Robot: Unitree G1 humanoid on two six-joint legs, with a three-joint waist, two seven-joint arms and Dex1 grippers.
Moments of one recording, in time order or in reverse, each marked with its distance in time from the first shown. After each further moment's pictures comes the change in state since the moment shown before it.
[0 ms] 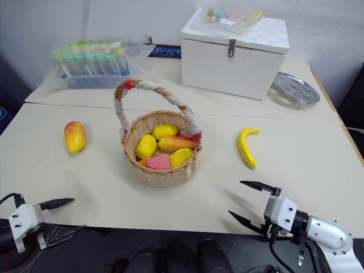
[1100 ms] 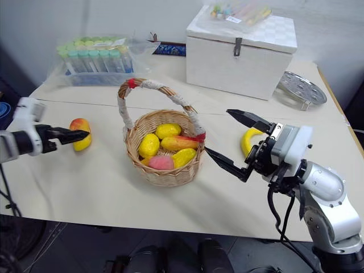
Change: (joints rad) left arm -1.147 0.200 -0.381 0.364 -0.168 1.214 0.485; right arm -0.469 0.001 -0.021 -0.349 0.377 0.467 -0.235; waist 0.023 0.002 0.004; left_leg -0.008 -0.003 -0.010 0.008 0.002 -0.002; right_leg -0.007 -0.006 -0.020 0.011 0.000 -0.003
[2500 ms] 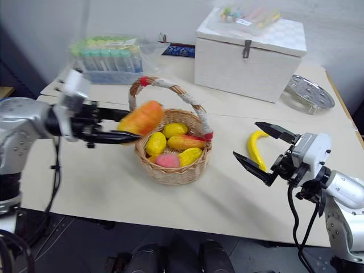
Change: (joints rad) left arm -0.079 -0.105 -0.167 -0.571 -0.153 -0.174 -0.588; right arm 0.165 -0.001 -0.183 0.123 -0.081 -0.002 0.107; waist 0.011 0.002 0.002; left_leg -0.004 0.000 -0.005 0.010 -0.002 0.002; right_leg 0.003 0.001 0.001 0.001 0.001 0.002
